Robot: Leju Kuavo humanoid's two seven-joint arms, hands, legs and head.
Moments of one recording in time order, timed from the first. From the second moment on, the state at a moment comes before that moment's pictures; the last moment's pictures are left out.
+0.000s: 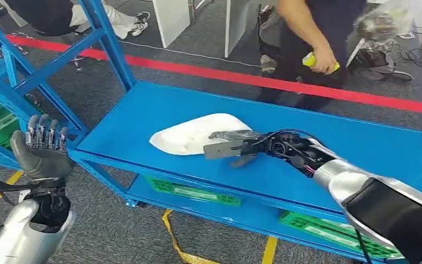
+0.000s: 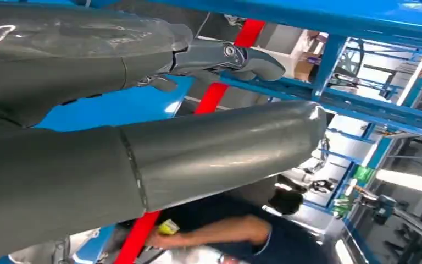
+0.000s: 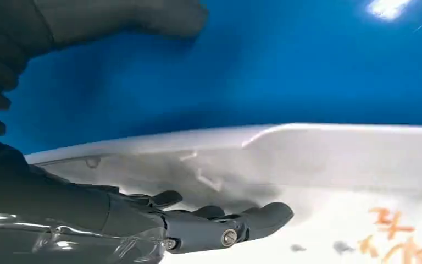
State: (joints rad) left arm -0.35 0.07 -0.36 -1.09 0.39 0.11 -0.46; right arm -0.90 -0.19 0.84 -0.57 0.57 0.36 -0.24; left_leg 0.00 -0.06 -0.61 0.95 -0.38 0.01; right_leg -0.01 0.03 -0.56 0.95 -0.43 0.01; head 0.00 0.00
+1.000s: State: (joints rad) left arm -0.35 0.07 -0.36 -1.09 0.39 0.12 -0.46; right arm -0.95 -0.18 0.76 -0.47 0.45 0.35 -0.24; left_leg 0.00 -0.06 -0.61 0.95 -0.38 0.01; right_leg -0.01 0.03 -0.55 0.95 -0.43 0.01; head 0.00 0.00
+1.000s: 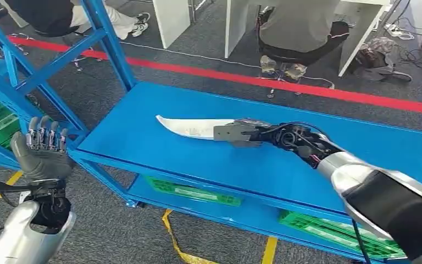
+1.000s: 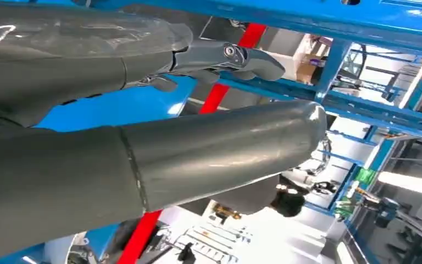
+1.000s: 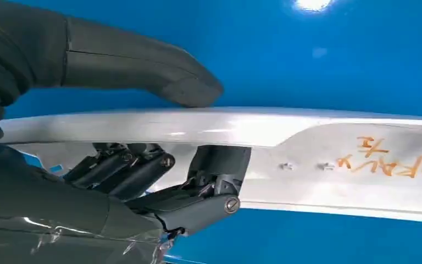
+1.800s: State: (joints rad) left arm -0.33 0.08 -0.36 -1.10 0.40 0.16 -0.45; right arm -0.85 -0.16 0.59 -0.61 -0.26 0.44 -0.07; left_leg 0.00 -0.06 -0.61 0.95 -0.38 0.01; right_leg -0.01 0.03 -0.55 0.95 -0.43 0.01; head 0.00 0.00
